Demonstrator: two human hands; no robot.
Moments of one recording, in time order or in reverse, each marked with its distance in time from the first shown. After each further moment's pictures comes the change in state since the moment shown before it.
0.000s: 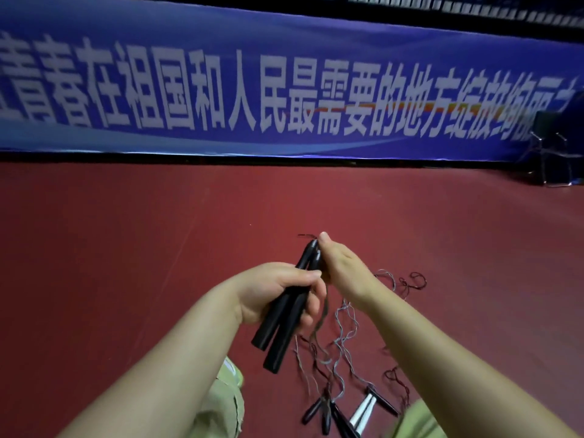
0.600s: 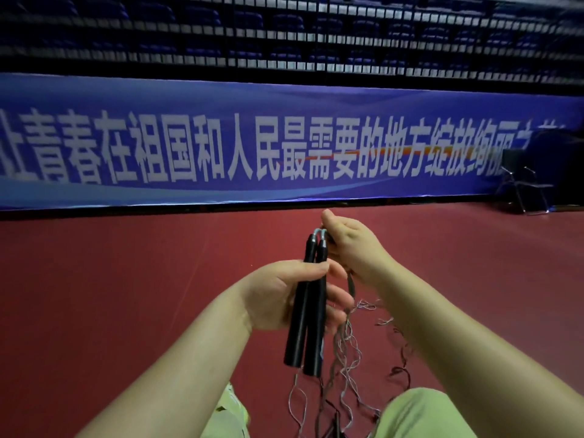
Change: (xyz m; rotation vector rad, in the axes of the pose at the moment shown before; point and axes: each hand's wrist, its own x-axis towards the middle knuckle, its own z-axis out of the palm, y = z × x) left_hand -0.092 0.013 0.071 0.023 -0.248 0.204; right_hand -0.068 -0.121 -0.006 0.091 0.196 -0.122
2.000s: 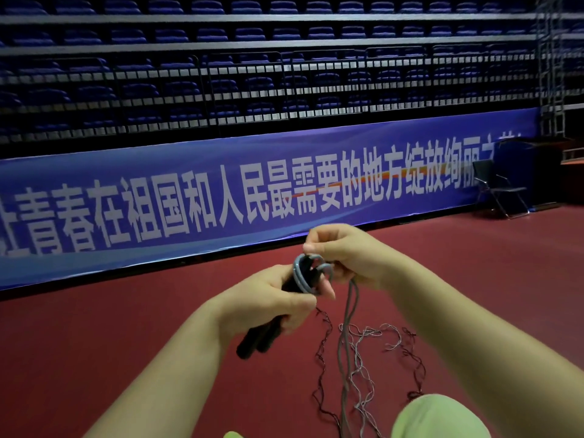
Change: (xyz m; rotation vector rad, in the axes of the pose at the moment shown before) left_hand -0.025 0.037 0.042 0.736 0.038 0.243; right_hand -0.054 -0.081 -0.035 0.102 -0.320 -0.004
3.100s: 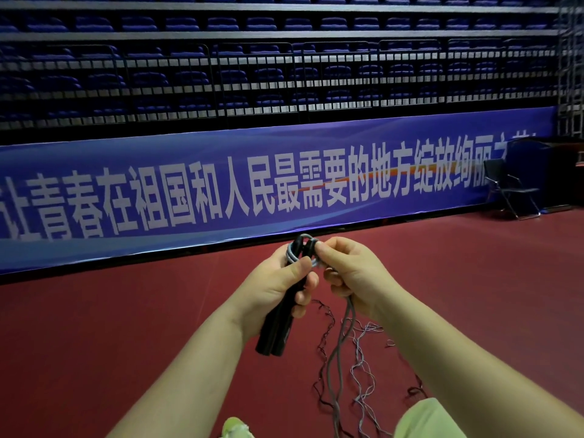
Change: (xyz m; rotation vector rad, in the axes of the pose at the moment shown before) left_hand 0.002 -0.023 0.006 -0.418 0.292 0.021; right_hand -0.002 0.040 0.032 0.280 0.363 0.004
